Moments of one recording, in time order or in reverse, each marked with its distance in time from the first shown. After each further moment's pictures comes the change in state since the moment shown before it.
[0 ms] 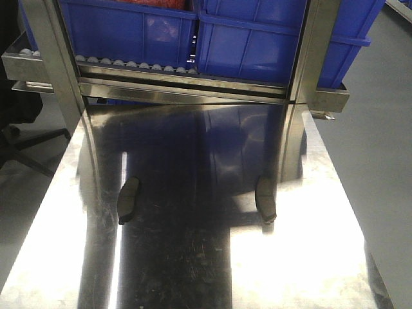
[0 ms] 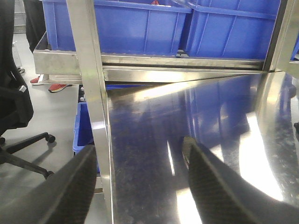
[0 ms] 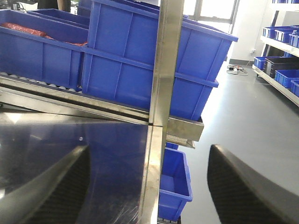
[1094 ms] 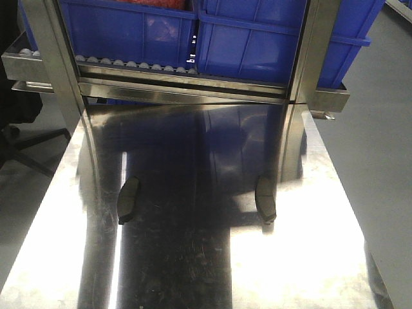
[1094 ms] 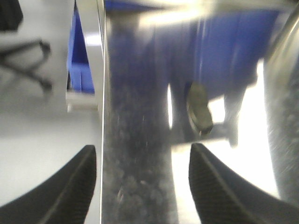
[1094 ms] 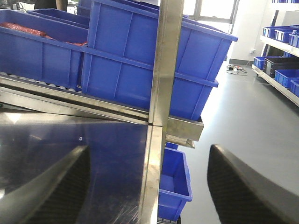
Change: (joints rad) left arm 0.000 0.561 -0.185 0.019 0.077 -0.140; right arm 0.000 0.000 0.000 0.000 0.000 0.000
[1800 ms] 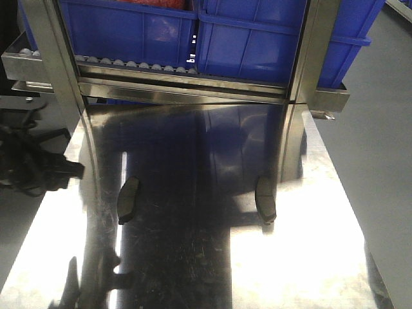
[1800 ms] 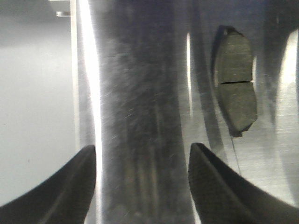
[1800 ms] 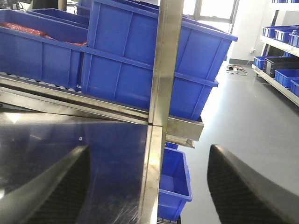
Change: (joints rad) left arm -0.027 0.766 -0.386 -0.012 0.080 0.027; right arm 0.000 0.000 0.000 0.000 0.000 0.000
